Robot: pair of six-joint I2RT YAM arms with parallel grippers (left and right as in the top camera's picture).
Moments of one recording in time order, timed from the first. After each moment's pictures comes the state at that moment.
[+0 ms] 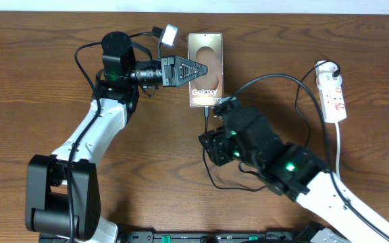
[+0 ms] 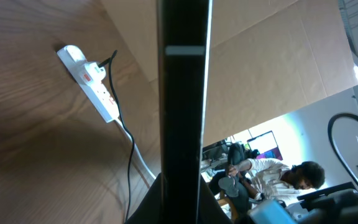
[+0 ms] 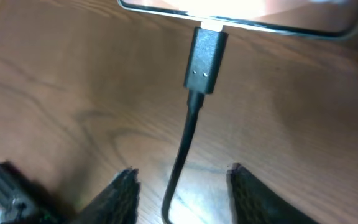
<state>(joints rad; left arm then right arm) -0.17 1.70 1.10 0.48 1.31 -0.92 0.78 1.21 1.01 -0.58 -0.06 0.47</state>
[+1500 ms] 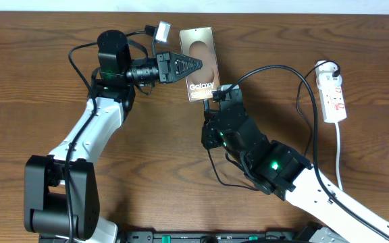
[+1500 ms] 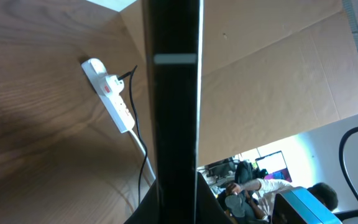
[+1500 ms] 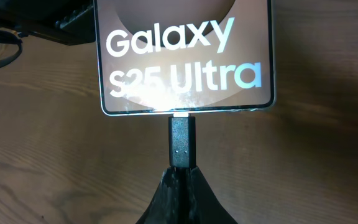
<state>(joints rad) -0.15 1.70 1.11 0.42 1.25 -0.90 0.83 1.26 1.00 -0.35 0.23 0.57</state>
